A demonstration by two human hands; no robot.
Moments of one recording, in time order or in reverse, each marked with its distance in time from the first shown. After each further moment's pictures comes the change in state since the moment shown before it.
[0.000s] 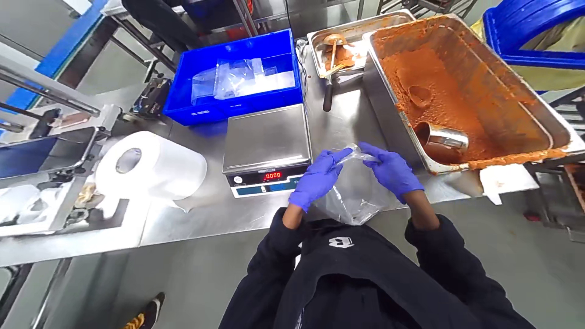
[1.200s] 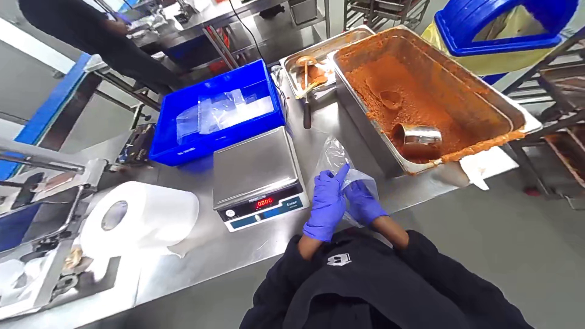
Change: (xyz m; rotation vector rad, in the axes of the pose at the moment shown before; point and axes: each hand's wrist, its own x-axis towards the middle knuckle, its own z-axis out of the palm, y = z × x) left_hand 0.014 0.013 0.067 0.332 0.179 -0.001; right_hand -0.011 0.044 0.081 -0.295 -0.215 -0.008
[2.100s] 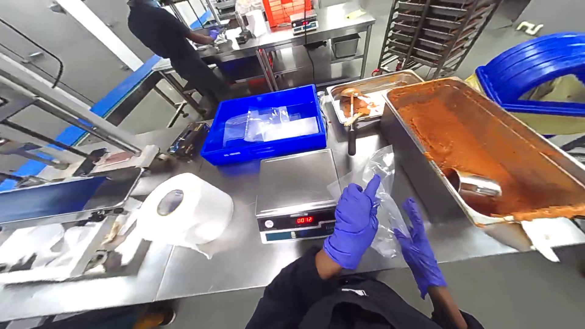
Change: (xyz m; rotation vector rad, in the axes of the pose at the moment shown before) left_hand -0.011 -0.009 -0.099 0.019 0.229 0.123; right_hand -0.016 -0.043 0.026 0.866 0.784 -0.128
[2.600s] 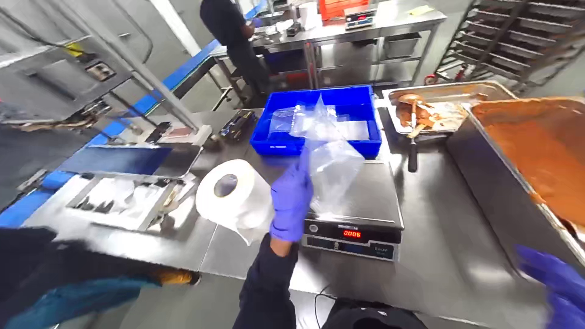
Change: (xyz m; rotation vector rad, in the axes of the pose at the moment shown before) left_hand -0.012 -0.165 -0.186 0.568 0.583 -0.222; right_hand 0.025 -0.081 -0.011 0.124 -0.128 -0.551
